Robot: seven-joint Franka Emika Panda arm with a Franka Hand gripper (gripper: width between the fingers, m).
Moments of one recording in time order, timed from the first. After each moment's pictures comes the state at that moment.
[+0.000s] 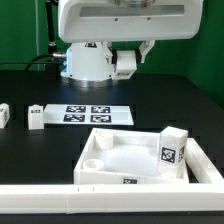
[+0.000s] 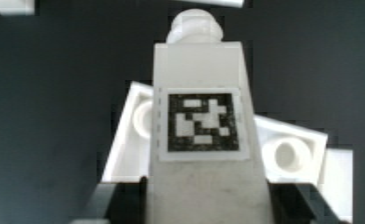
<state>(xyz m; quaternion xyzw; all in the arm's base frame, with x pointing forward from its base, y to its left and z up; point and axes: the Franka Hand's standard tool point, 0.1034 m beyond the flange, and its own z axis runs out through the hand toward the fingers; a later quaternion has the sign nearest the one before) 0.530 0.025 0.165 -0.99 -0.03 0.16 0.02</state>
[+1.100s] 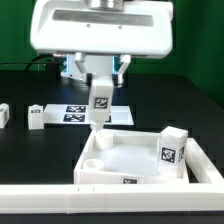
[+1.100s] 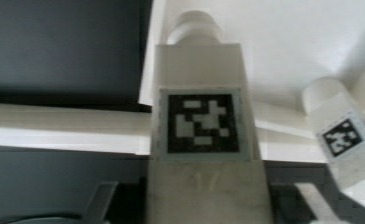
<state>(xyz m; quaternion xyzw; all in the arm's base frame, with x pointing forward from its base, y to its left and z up) 0.580 -0.020 0.140 -0.98 -0.01 -0.18 -0.02</state>
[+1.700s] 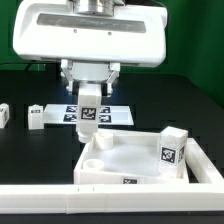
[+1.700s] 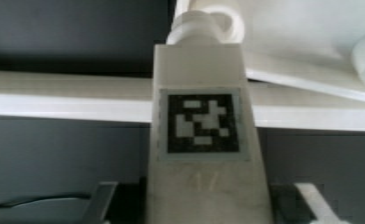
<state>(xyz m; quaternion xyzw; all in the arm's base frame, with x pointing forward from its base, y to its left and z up) 0.605 -0.033 0.137 -0.98 -0.01 -0.20 -0.03</state>
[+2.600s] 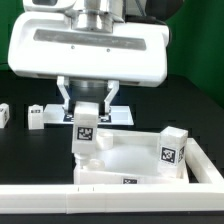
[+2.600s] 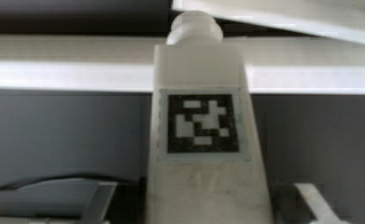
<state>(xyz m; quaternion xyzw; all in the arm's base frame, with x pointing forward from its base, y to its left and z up) 0.631 -0.032 0.116 -0.97 0.02 -0.24 -0.03</state>
